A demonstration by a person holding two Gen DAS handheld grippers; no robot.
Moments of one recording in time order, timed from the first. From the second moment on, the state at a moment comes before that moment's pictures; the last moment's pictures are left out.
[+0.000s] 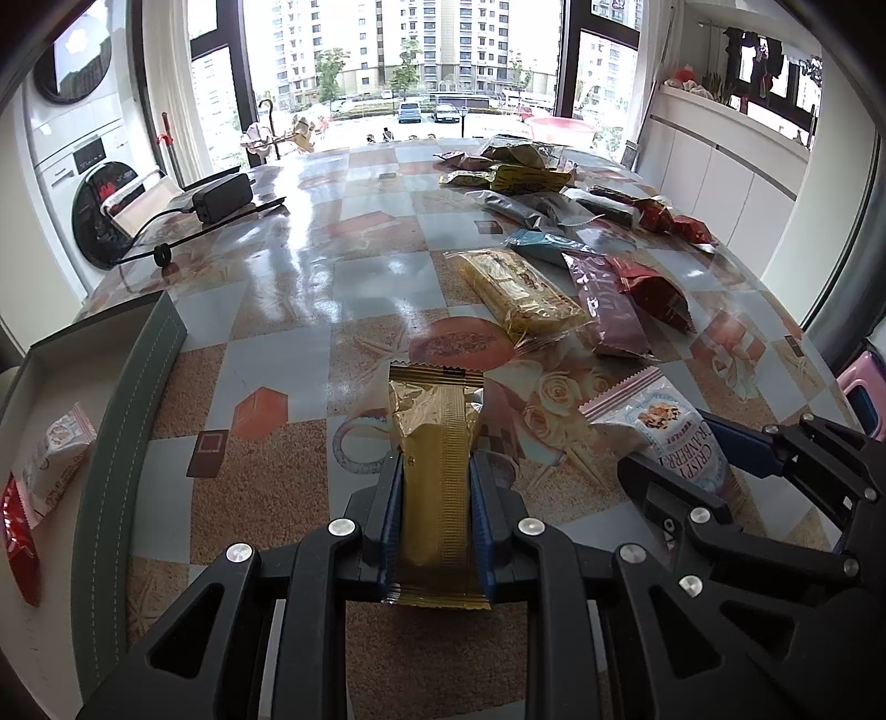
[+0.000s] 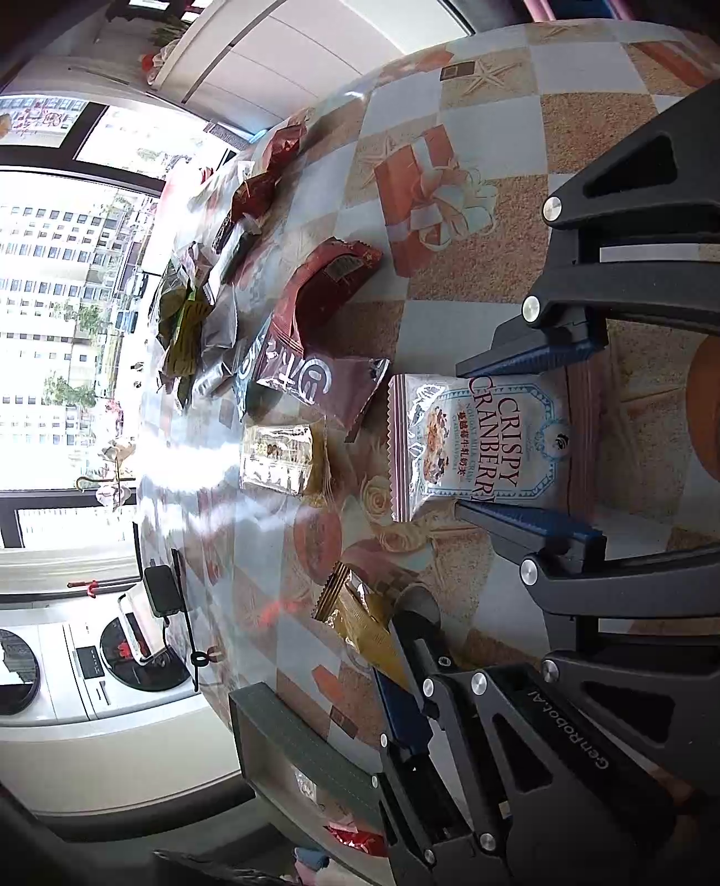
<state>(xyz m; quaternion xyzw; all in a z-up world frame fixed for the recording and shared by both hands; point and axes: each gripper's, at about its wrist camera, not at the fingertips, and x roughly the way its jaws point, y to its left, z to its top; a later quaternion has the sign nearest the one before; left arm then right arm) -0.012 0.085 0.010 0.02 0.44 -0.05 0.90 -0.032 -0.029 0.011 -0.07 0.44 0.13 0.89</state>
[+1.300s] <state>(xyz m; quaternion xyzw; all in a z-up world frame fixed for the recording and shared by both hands) -0.008 0.089 0.010 0.00 0.44 -0.06 0.90 -0.031 -0.029 0.012 -0.07 0.44 0.13 0.89</state>
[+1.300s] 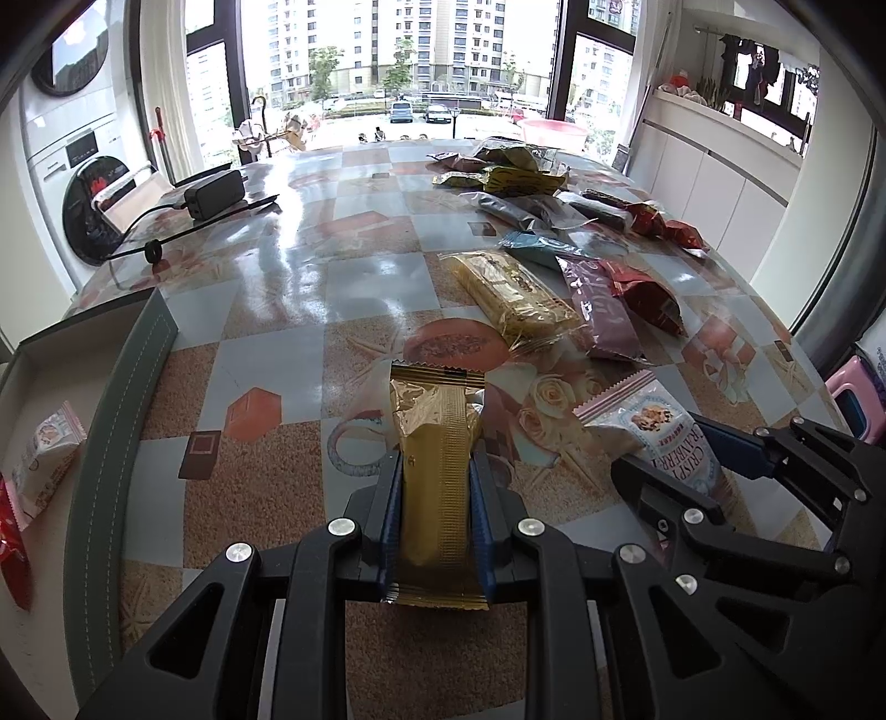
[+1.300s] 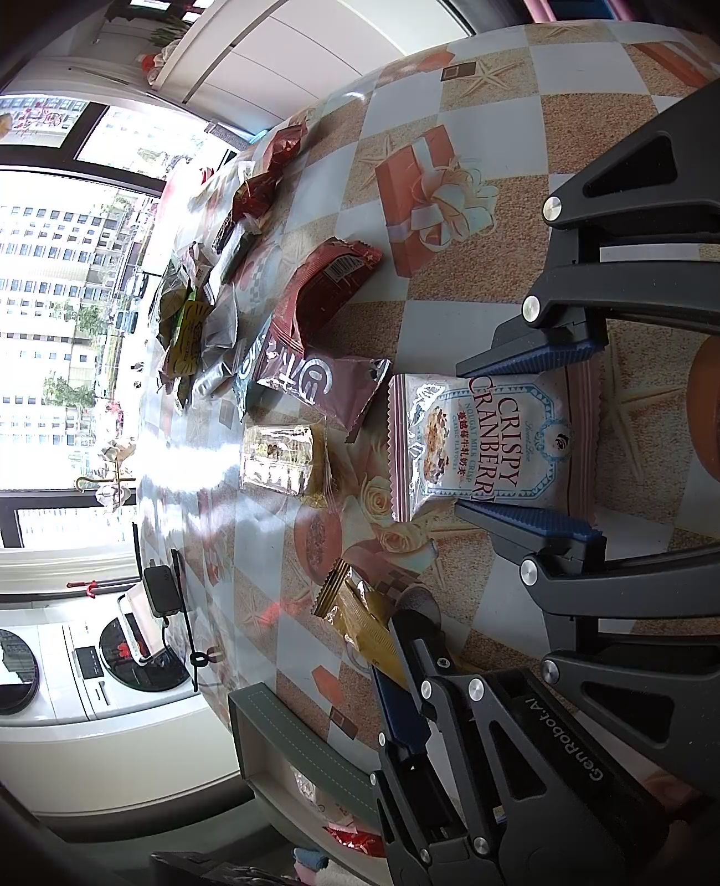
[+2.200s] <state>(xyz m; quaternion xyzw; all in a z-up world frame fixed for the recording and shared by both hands) -0.010 0.089 0.011 0.02 0.44 -0.06 0.90 -0.031 -0.029 0.012 -0.07 0.44 0.13 0.89</state>
